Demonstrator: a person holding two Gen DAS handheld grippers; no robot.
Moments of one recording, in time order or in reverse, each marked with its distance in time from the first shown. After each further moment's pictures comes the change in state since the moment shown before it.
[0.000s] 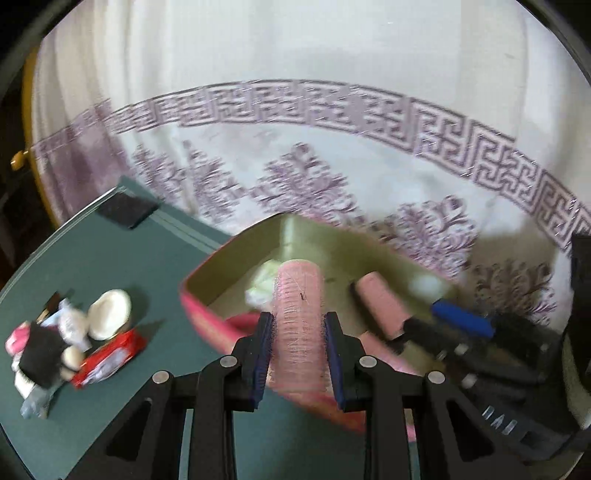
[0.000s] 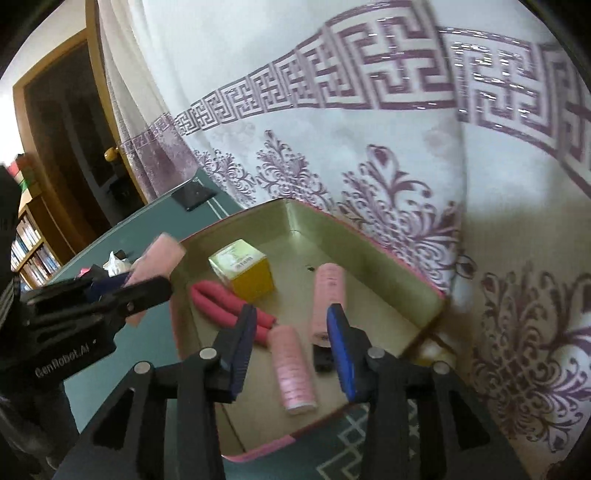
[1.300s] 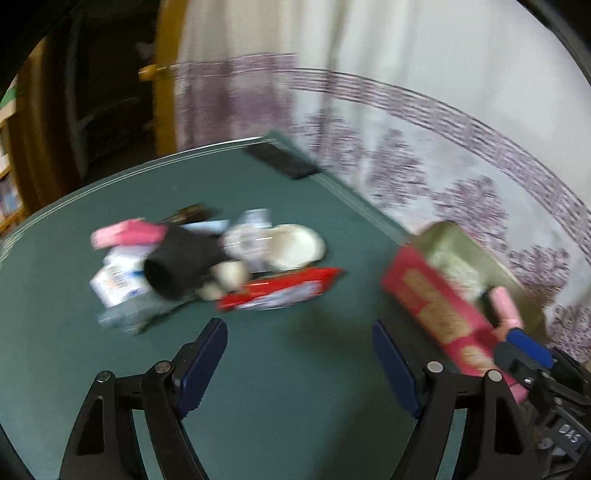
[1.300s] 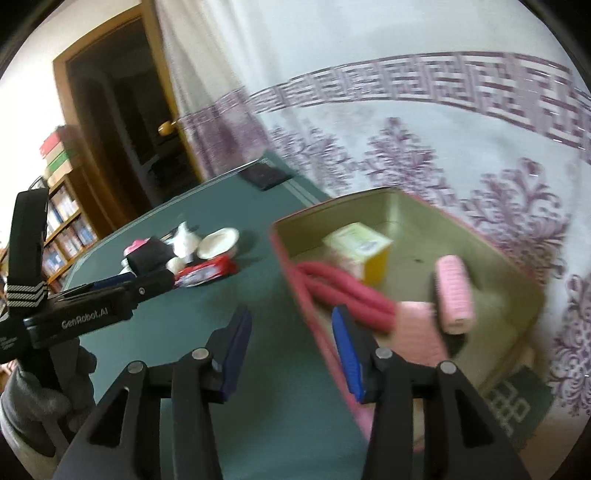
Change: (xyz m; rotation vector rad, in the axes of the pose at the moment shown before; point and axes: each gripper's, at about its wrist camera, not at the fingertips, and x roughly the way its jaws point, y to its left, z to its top) left arm -0.068 0.168 -0.084 -0.369 -0.016 0.286; right arm 0.016 0.107 -0.015 -0.119 0.049 0.186
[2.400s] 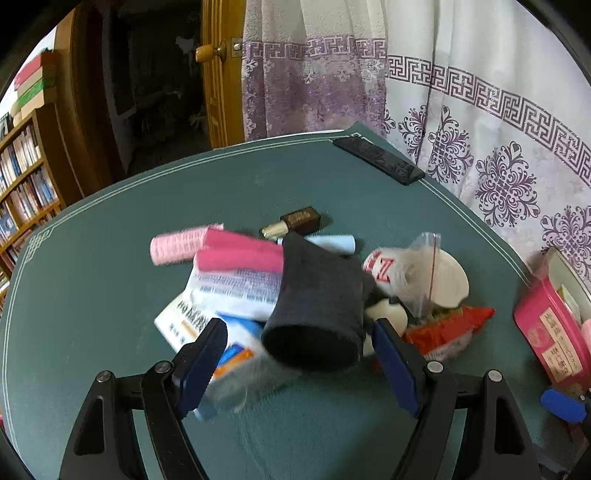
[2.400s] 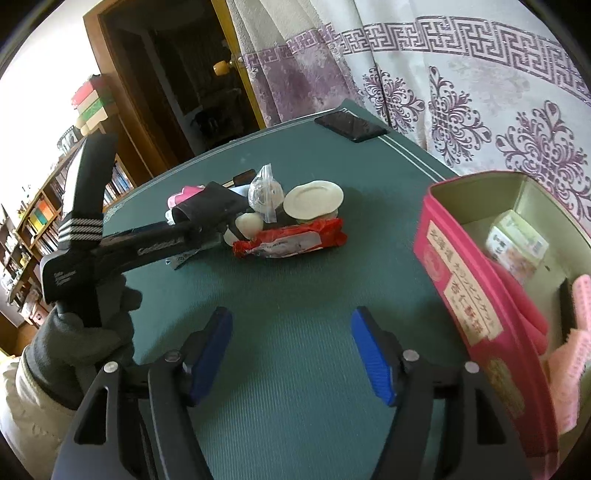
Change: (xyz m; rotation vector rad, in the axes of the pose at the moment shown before) left arm 0.065 0.087 0.031 -0.019 0.010 0.162; right arm 0.083 0.079 0.004 -0.101 0.167 0.131
